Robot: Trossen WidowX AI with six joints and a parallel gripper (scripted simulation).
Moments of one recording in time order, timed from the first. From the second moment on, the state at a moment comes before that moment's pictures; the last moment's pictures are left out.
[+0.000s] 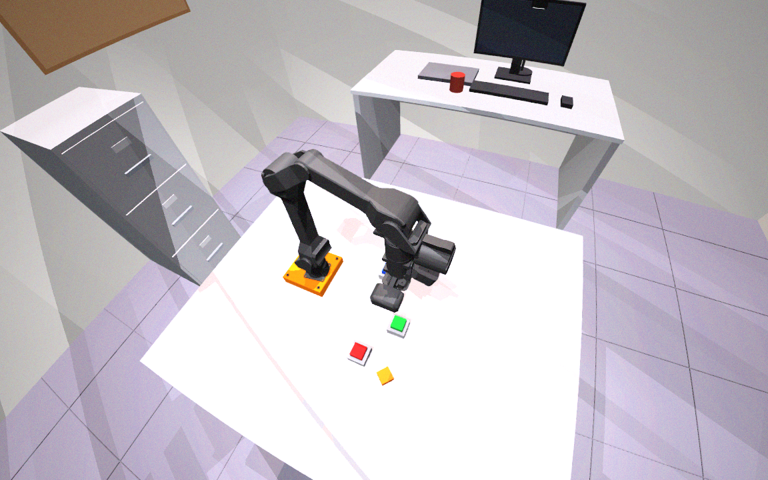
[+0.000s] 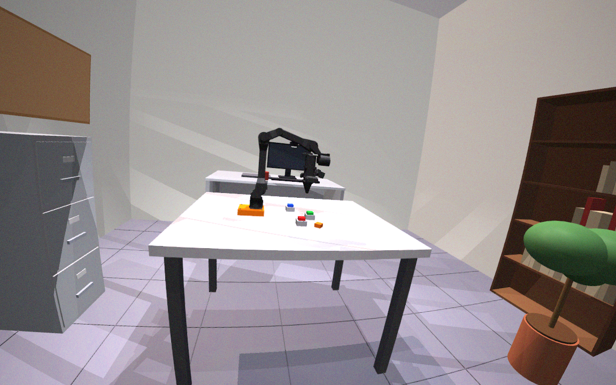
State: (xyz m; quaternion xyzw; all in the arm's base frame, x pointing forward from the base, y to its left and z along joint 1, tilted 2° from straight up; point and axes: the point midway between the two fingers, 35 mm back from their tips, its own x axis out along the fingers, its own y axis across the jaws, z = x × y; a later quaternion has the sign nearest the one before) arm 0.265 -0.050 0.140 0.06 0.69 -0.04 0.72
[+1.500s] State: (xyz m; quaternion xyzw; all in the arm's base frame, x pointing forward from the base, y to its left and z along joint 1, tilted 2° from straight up) arm 0.213 0.051 0.052 0.07 0.69 -0.03 0.72
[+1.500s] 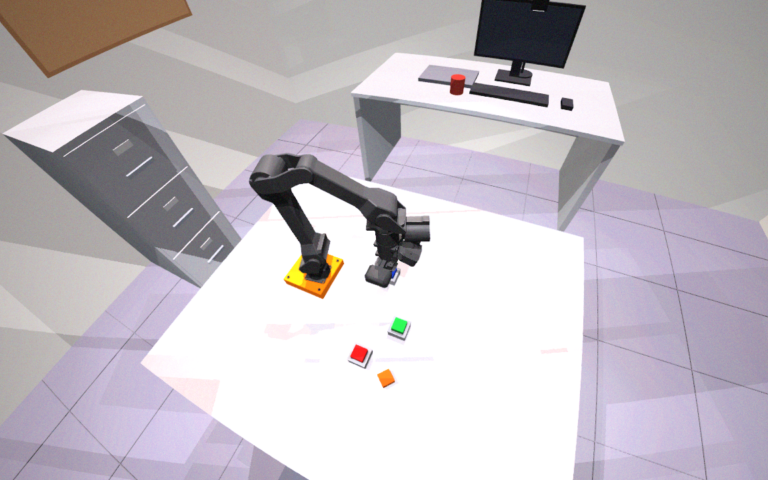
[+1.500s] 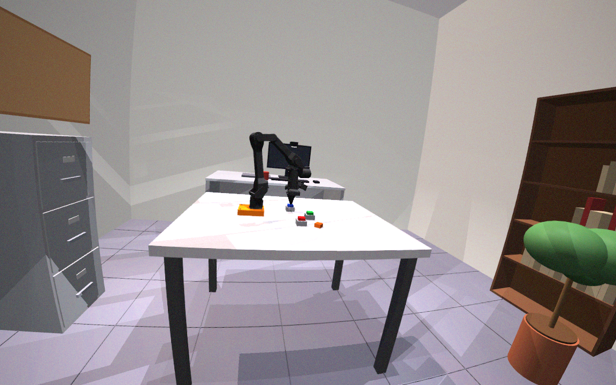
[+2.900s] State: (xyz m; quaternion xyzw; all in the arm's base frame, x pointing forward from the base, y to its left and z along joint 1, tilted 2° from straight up) arm 0.211 0.044 0.138 0.07 0.70 -0.03 0.71
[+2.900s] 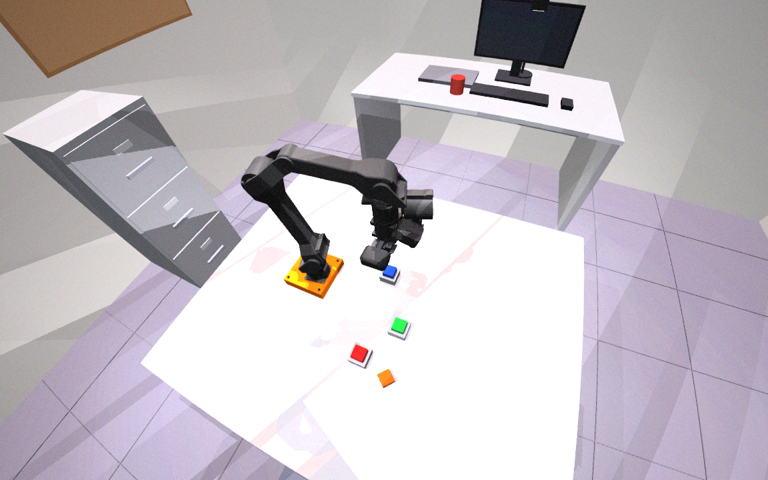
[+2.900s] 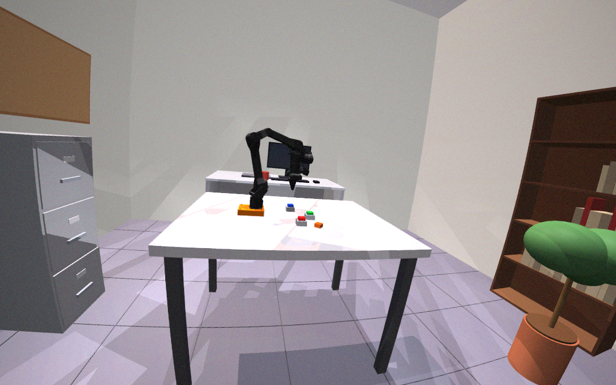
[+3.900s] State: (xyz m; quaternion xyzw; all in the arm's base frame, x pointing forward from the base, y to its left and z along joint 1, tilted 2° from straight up) arm 0.274 -0.105 0.078 0.06 0.70 -0.04 0.71
